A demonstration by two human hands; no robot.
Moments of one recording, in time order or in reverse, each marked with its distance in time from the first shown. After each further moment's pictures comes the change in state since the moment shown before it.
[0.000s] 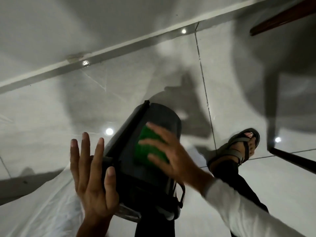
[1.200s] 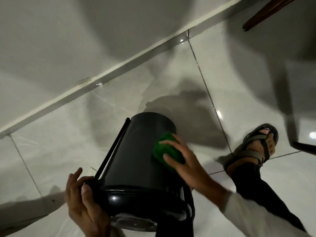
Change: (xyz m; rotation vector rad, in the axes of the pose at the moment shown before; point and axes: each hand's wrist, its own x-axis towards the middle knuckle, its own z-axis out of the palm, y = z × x) left_hand -0.025 -0.020 -0.017 -0.141 0.166 -0.519; right_hand -0.021 -0.003 0.006 0.590 0.215 0.554
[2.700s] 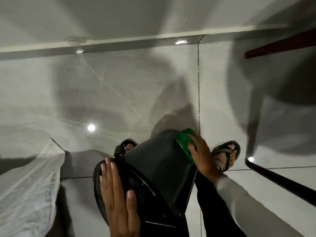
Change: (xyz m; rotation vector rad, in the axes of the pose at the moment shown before) left_hand -0.126 0.051 0.044 -0.031 -0.295 -0.012; right_hand 0.026 0.033 -0.099 -0.665 0.058 0.100
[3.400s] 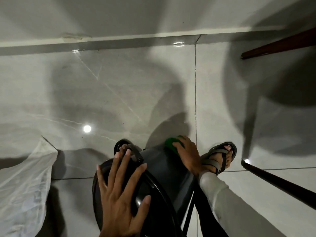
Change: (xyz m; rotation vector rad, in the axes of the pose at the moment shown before) left_hand 0.025 -0.012 -0.006 0.150 -0.217 0.264; right_hand 0.012 -0.019 0.021 0.071 -0.079 0.227
